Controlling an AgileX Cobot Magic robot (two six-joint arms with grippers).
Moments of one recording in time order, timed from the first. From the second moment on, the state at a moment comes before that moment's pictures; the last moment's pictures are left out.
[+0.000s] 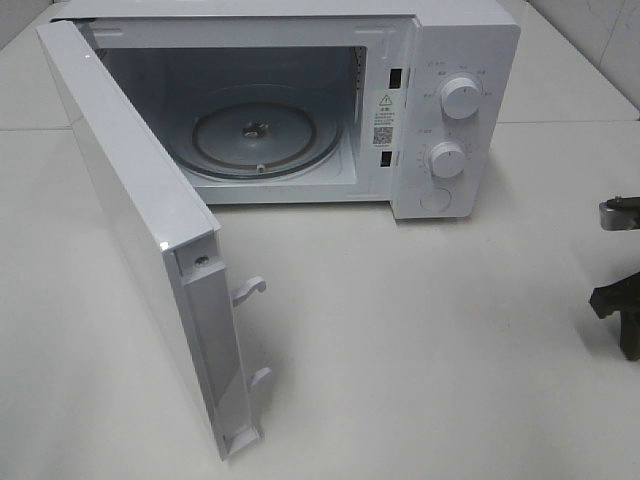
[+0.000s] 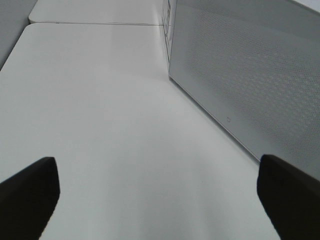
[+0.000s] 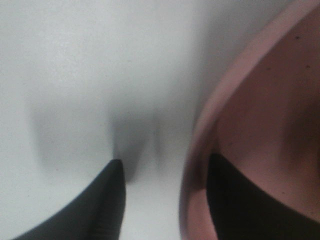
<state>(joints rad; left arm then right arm) 0.01 0.00 -0.51 -0.09 1.05 0.07 -0.06 1.85 -0.84 -0.16 0.61 -0.08</state>
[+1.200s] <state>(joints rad) 0.01 0.00 -0.51 -0.09 1.05 0.07 0.05 1.79 -0.84 -0.25 0.65 0.05</state>
